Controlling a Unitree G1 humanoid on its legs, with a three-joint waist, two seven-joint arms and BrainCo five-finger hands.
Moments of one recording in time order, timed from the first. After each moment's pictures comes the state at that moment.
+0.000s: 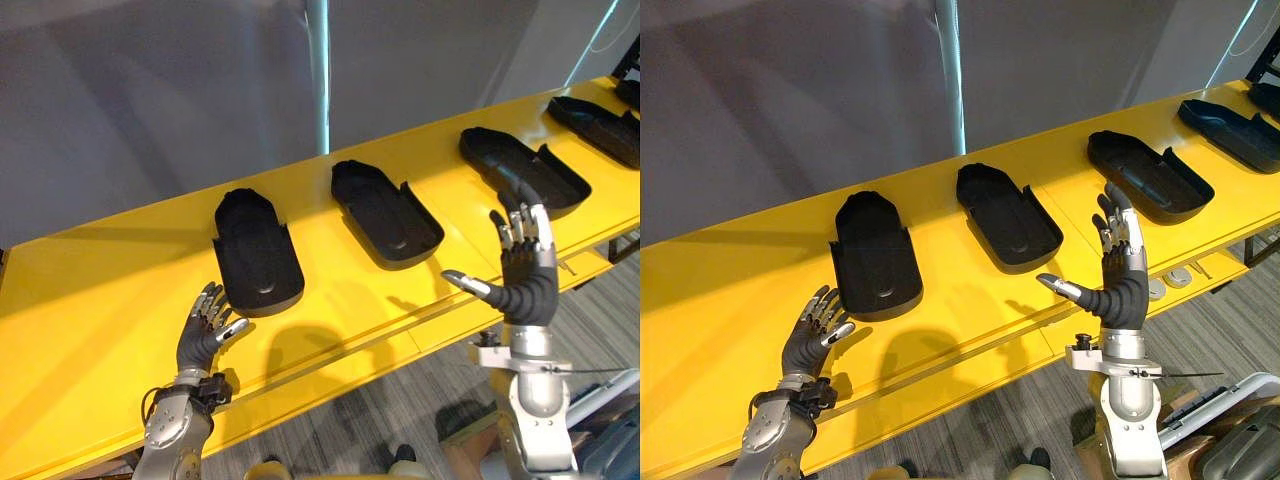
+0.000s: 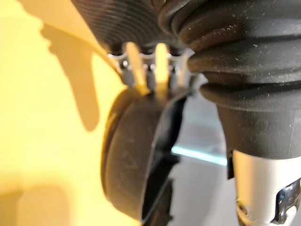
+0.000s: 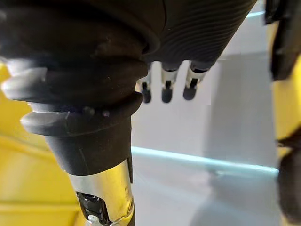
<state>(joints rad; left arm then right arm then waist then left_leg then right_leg) 0.35 0.11 0.10 -0.33 -0.39 0.11 -0.01 0.19 -0.21 -0.04 -0.42 0.20 -0.33 -0.03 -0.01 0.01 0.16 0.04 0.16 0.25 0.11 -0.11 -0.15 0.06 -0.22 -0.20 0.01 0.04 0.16</state>
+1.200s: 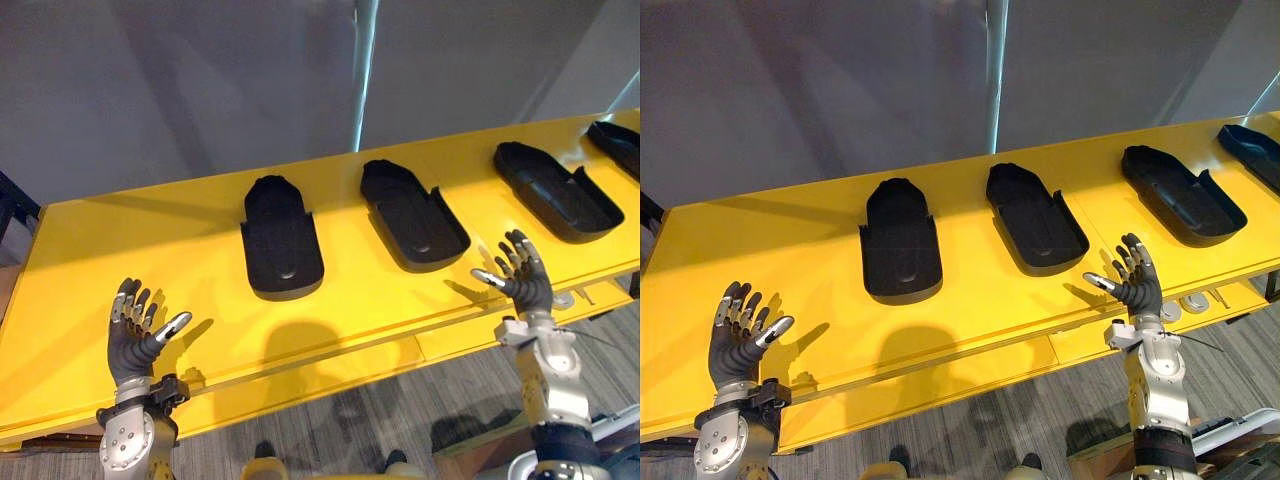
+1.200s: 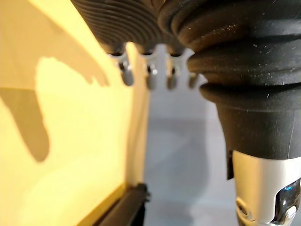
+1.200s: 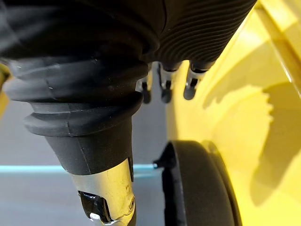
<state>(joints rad) 0.36 0.08 0.29 -0.38 -0.31 -0.03 0.10 -0.14 -0.37 -0.25 0.29 0.36 -0.15 0.15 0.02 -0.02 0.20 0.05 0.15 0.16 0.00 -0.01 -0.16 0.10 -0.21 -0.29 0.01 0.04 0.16</state>
